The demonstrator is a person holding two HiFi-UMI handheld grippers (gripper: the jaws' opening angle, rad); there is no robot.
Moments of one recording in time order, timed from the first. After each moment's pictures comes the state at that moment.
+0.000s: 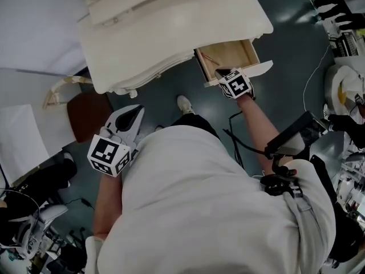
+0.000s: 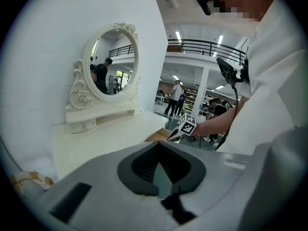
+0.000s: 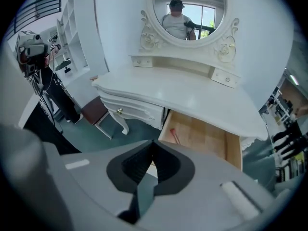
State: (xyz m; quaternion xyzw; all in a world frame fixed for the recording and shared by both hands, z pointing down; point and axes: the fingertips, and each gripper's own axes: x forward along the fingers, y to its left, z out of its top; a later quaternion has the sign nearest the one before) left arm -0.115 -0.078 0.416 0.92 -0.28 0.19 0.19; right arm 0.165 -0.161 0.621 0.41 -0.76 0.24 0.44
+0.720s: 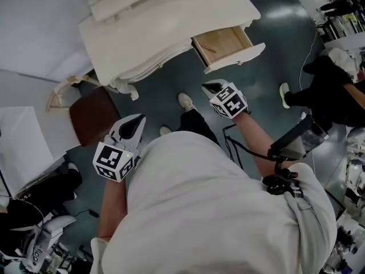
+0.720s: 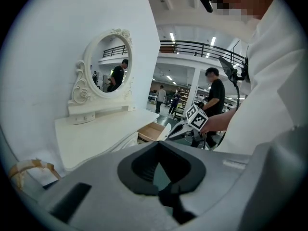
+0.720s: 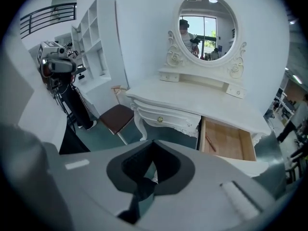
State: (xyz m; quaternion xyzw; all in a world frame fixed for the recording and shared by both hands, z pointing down) left arm -0.186 -0.014 0.439 0.93 -0.26 0.18 0.20; right arm 0.028 -0.062 0.569 0.37 -0.81 0.22 0.40
